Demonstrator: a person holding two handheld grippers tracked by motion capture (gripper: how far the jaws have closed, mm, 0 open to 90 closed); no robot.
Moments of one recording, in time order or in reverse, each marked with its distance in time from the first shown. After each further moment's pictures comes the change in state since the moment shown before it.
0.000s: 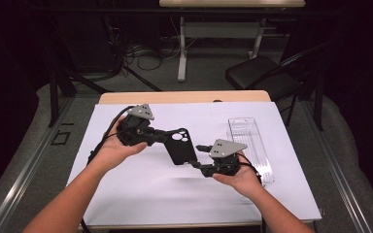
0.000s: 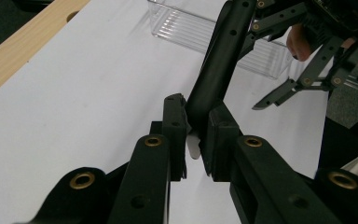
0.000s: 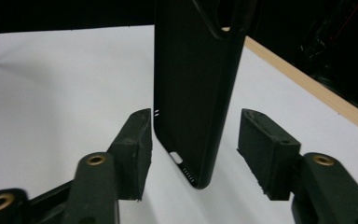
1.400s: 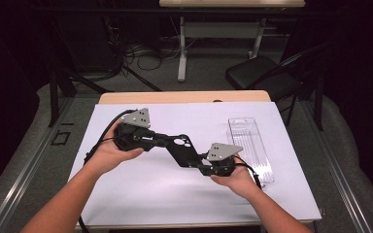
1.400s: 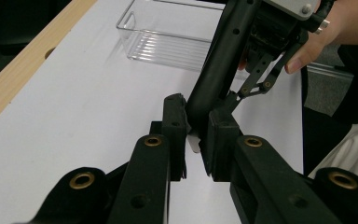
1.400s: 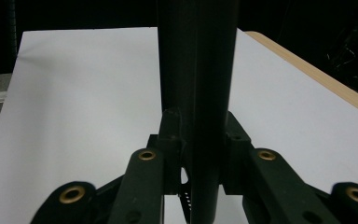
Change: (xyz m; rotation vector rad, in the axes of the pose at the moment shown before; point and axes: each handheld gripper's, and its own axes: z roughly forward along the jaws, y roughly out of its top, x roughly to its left) left arm -0.010 -0.006 -0.009 -0.071 -0.081 0.146; right arm -0.002 -0.018 0.017 -0.049 0.089 -0.015
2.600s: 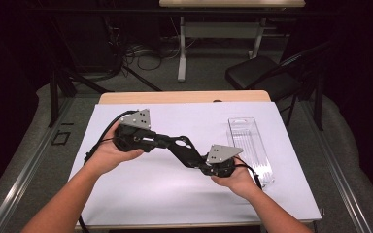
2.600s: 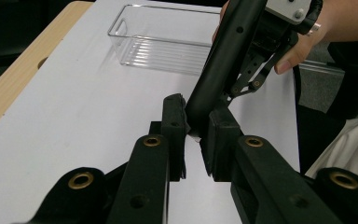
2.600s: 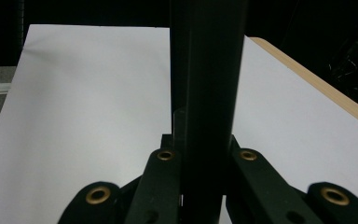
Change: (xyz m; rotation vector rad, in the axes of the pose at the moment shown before) left arm -0.001 0.001 -0.001 -0.014 -0.029 0.047; right arm 0.002 0.000 -0.001 -0.005 0.018 -0.055
